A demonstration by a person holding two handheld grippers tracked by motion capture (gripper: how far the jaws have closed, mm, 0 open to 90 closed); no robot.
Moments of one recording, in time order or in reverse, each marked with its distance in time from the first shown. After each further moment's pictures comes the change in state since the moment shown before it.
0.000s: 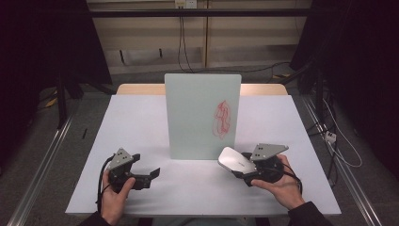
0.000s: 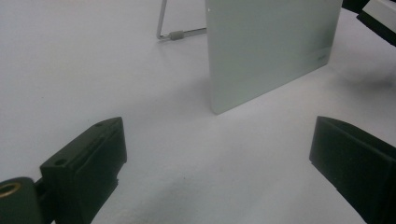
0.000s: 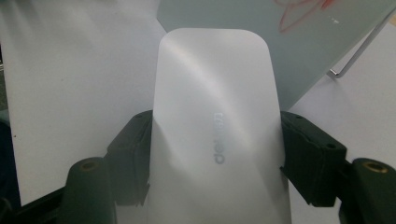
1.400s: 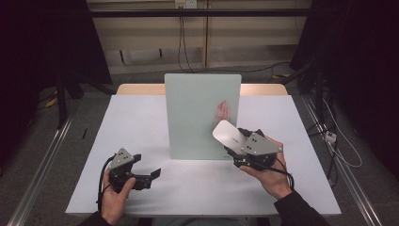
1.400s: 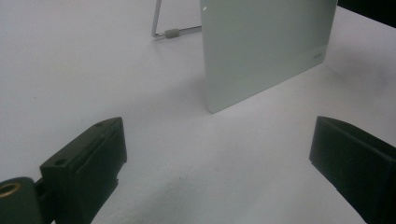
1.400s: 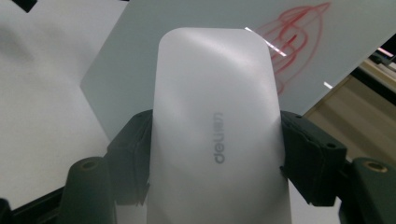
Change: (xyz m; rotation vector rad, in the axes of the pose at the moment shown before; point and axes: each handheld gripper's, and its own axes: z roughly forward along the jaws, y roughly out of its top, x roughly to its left) left arm -0.001 0.001 0.001 0.009 -0.018 0.003; right arm 0.006 0.044 0.004 -0.212 -0.344 -0.198
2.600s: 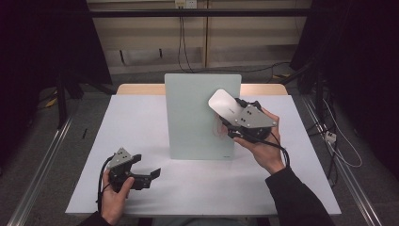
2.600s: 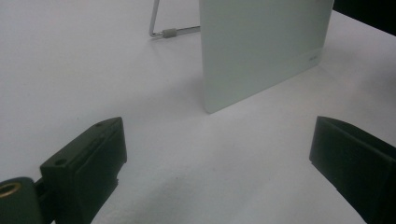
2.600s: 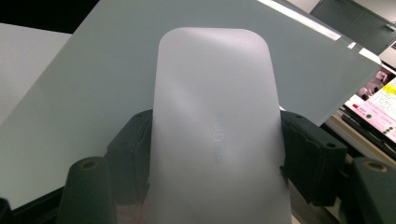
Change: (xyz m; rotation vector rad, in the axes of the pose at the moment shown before) left arm 0.002 0.000 0.000 -0.001 -0.017 -0.022; right arm -0.038 0.049 0.026 -0.095 -0.129 -0.073
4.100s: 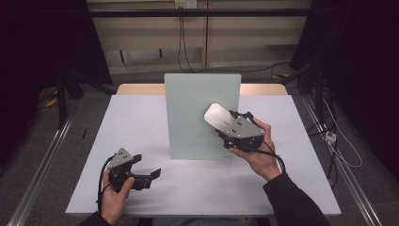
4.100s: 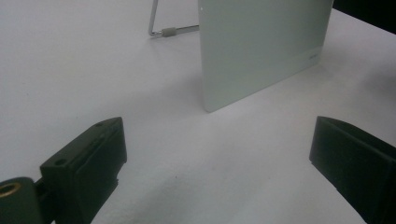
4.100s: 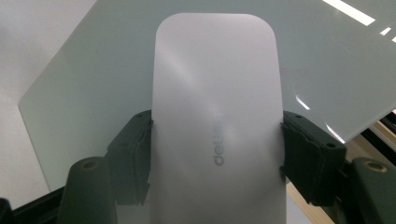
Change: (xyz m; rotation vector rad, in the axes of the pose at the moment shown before) left arm 0.000 0.000 0.001 0.004 0.000 0.003; right arm 0.025 -0.017 0.007 0.088 0.070 -0.044
